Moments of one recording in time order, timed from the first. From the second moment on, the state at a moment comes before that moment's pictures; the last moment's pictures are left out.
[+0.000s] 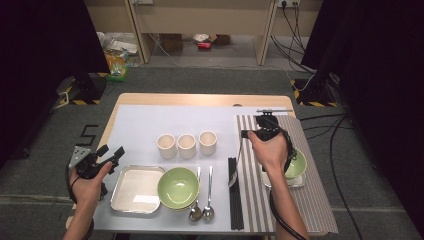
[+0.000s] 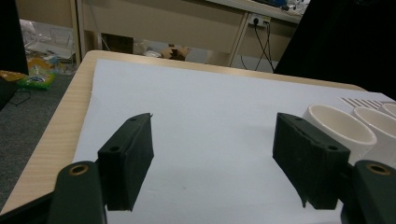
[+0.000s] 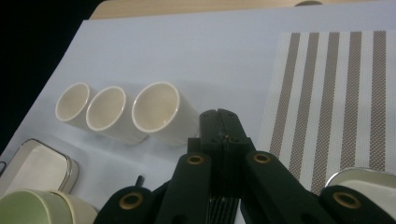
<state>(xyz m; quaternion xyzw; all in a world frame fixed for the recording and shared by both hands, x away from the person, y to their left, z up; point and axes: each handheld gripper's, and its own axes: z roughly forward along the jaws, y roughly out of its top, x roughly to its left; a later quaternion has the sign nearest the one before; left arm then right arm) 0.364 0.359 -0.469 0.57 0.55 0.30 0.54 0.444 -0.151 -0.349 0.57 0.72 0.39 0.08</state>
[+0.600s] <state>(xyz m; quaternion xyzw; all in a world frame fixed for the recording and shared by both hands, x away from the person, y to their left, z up) 0.363 0.358 -0.470 0.57 0.55 0.30 0.53 0.446 -0.167 -0.337 0.57 0.70 0.42 0.11</state>
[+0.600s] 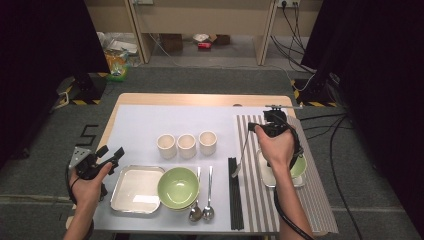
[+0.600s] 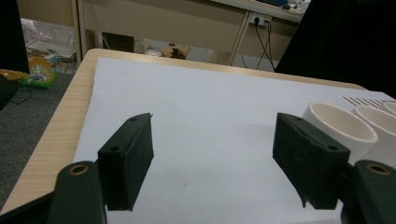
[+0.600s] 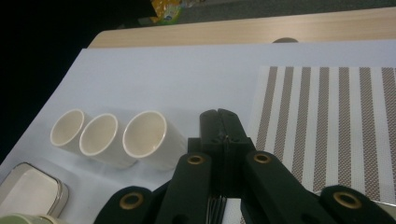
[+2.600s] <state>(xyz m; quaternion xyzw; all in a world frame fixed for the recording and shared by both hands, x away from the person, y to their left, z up) 0.369 0.359 -0.469 0.57 0.55 0.29 0.54 0.441 -0.243 -0.313 0.60 0.64 0.45 0.17</state>
